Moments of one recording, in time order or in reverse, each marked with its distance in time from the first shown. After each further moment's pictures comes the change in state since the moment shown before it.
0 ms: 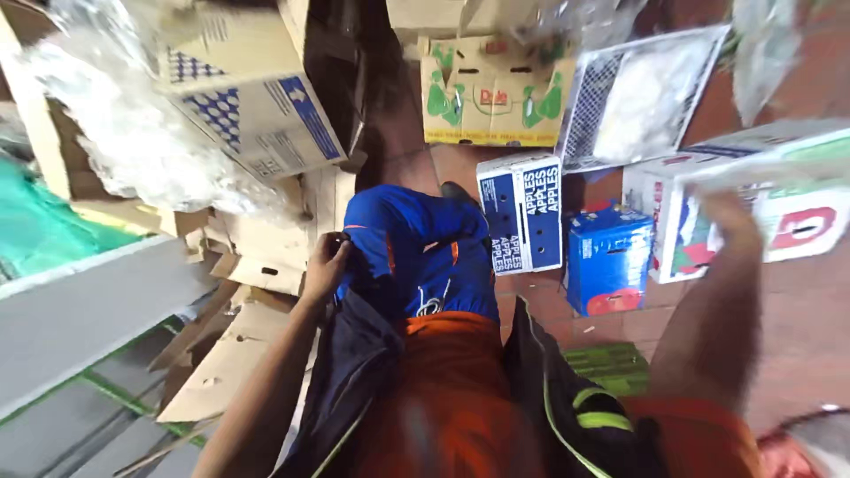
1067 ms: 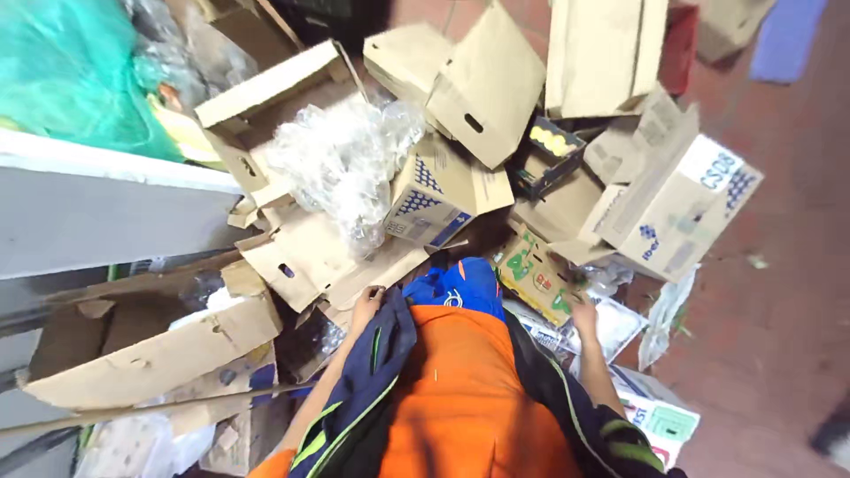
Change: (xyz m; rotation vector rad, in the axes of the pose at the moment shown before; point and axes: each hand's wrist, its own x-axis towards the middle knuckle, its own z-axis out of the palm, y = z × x) left_hand 0.065 -0.129 -0.221 -0.538 0.249 -0.442; right_hand -0.152 -0.358 0.289 -0.289 0.025 -0.777
